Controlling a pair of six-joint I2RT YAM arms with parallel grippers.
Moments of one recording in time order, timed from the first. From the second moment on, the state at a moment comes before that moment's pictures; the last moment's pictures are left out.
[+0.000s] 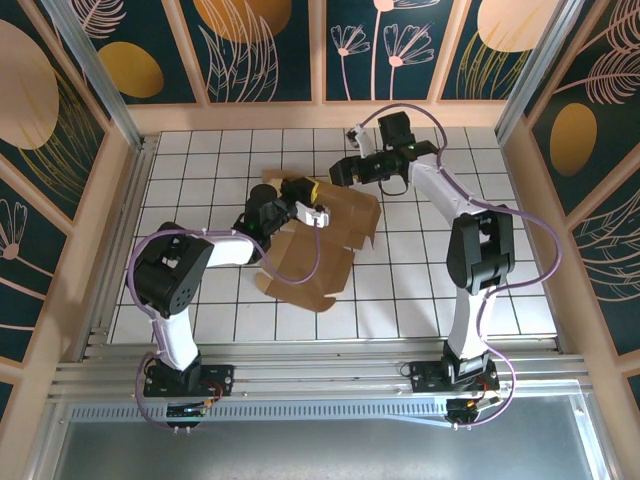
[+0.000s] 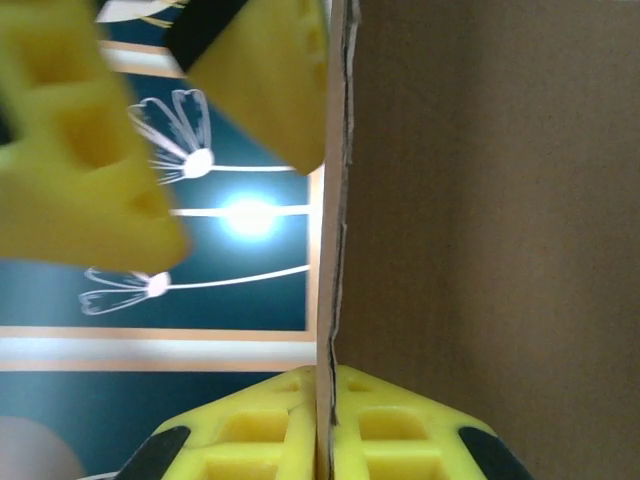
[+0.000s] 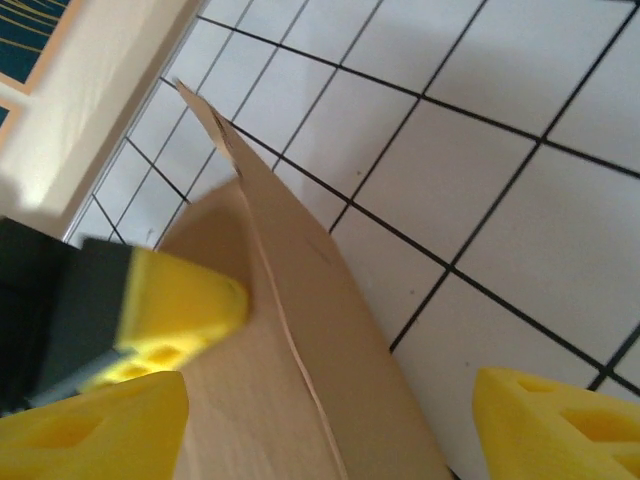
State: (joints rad) left arm -0.53 1.87 0.92 0.87 0.20 1.46; right arm 0.34 1.95 1.69 -0.61 -0.70 0.04
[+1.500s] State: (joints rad) left arm -0.50 1.51 1.09 0.49 -0.08 0.25; right arm 0.36 1.98 1.64 -0.54 -0.58 0.08
